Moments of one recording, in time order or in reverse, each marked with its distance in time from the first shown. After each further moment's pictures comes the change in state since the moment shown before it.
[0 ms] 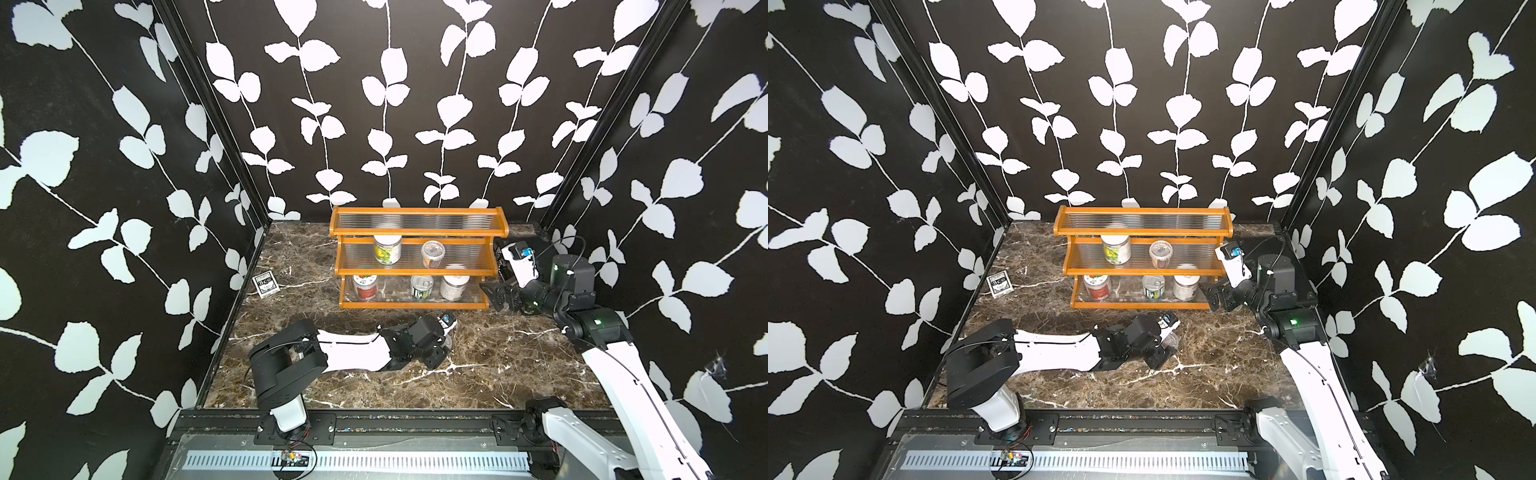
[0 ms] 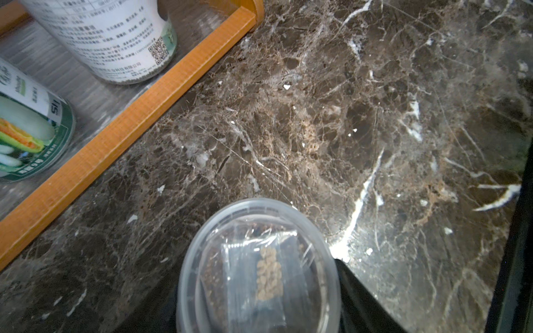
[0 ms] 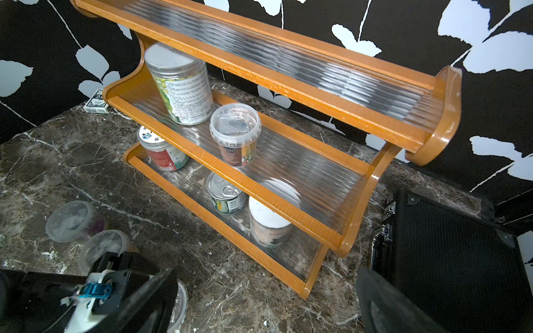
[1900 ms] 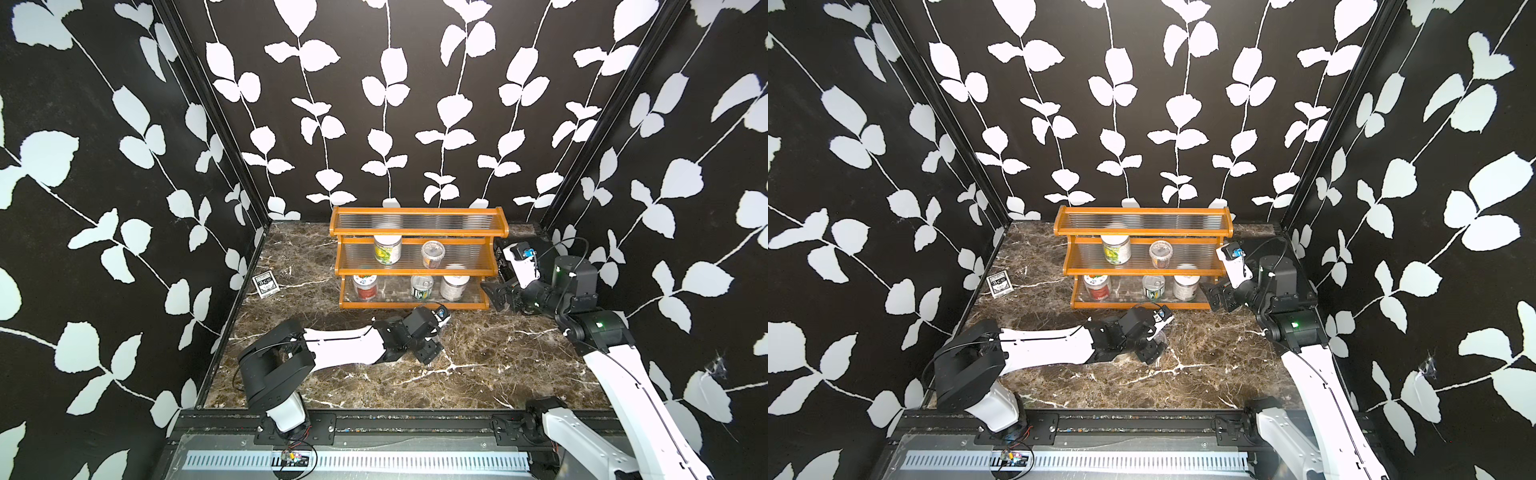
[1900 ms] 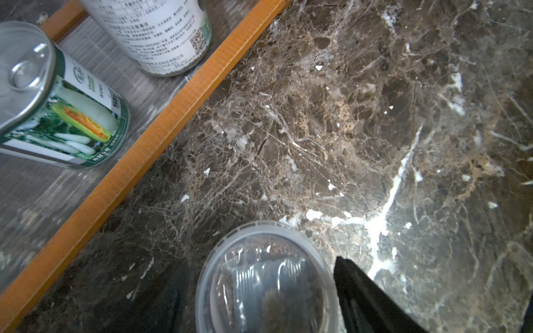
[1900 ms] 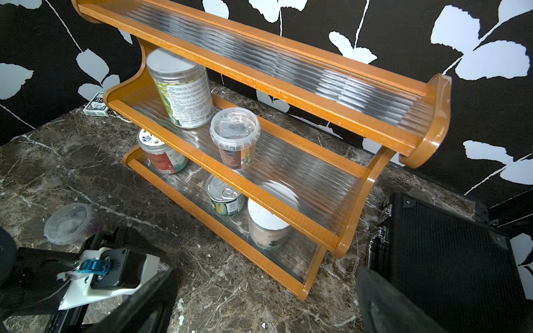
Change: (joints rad) left arm 0.059 -0.061 0.031 -0.162 -0.009 0.113; right arm -0.001 -0.018 -0.006 0.008 0.003 0.000
